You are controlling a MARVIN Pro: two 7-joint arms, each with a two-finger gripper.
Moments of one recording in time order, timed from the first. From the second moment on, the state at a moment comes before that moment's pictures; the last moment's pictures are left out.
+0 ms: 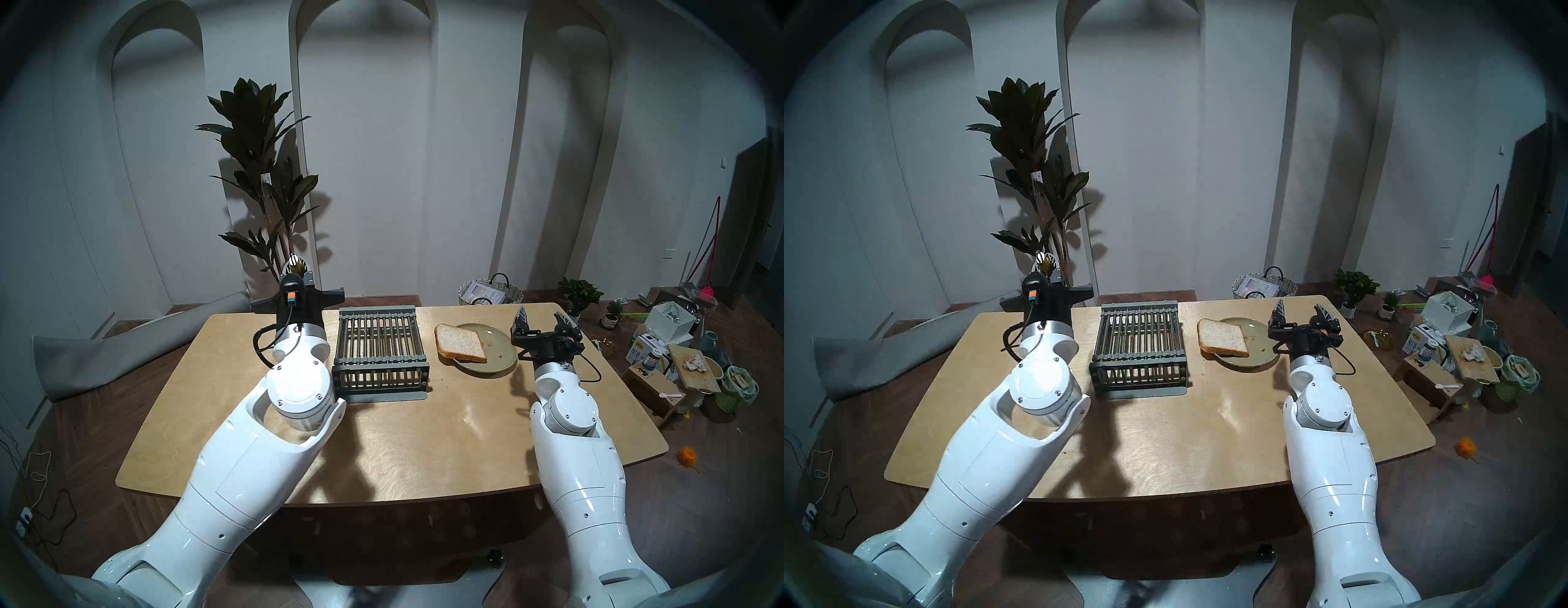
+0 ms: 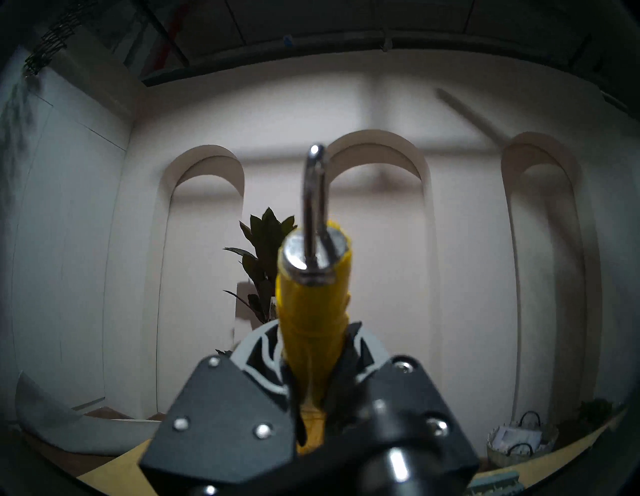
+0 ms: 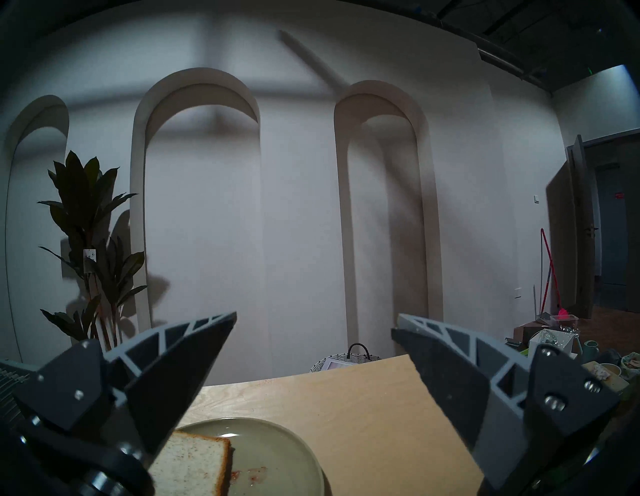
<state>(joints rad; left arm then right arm) 1.38 -1.19 -1.12 -1.83 -0.20 0.05 0.68 -1.43 -1.51 1.70 -1.41 0.10 -0.21 -0.02</state>
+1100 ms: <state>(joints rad) 1.30 -0.93 -1.18 -1.75 -0.22 0.25 0.25 -1.50 -1.54 1.67 -1.53 0.05 -0.20 -0.11</state>
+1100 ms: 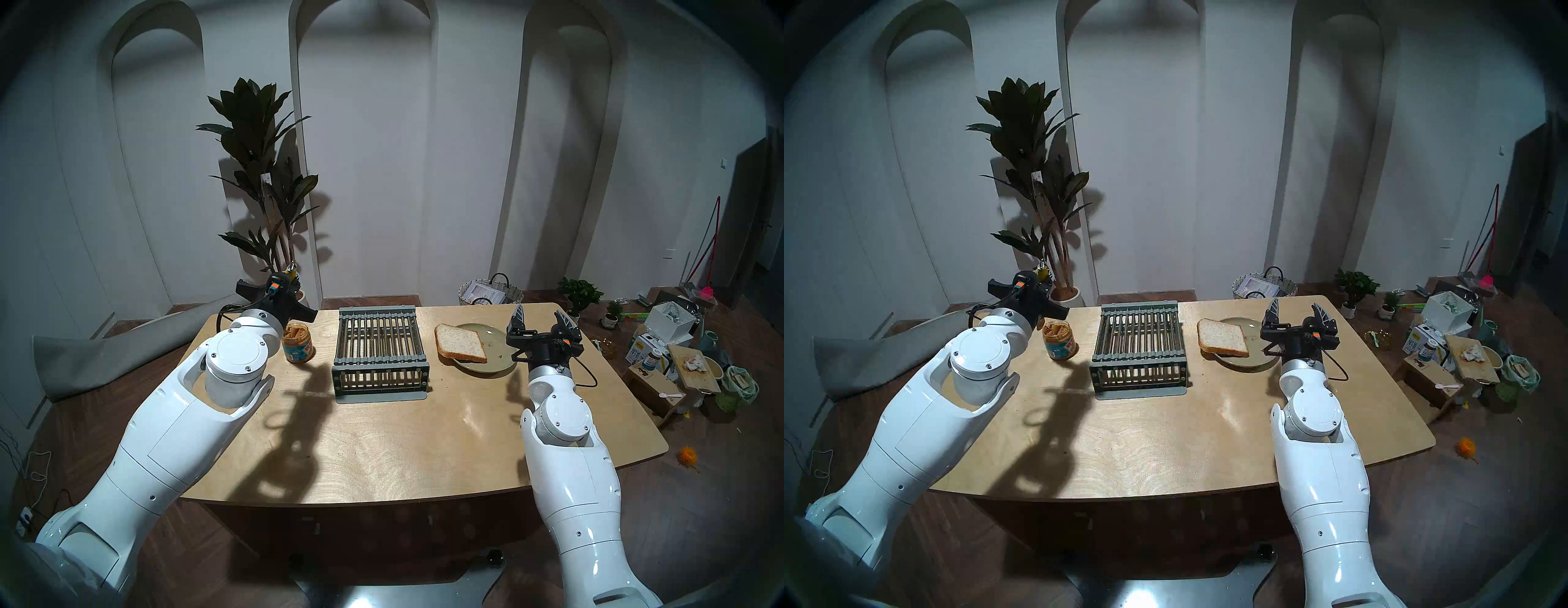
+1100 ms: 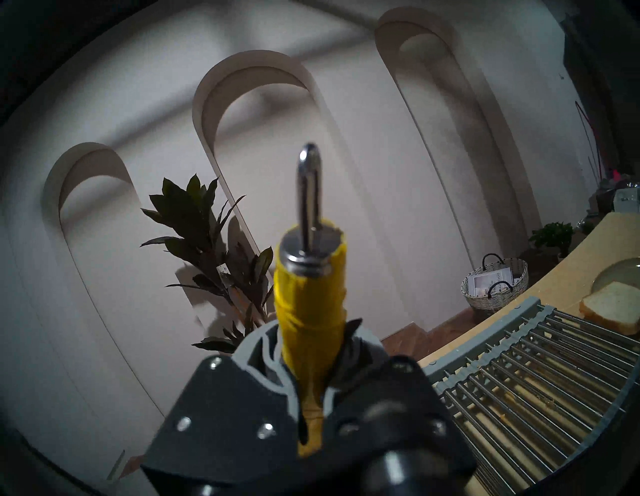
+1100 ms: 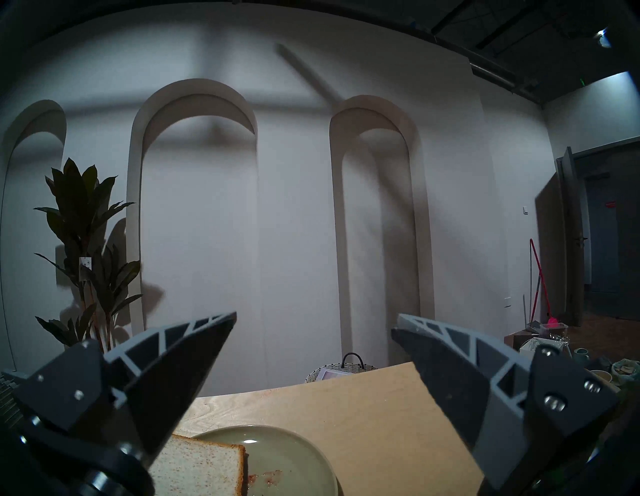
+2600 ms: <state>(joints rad) 1.22 -0.93 -1.11 -1.58 -0.17 0.13 0.00 -1.52 -1.55 1.66 -1.57 0.01 -0.17 -0.17</state>
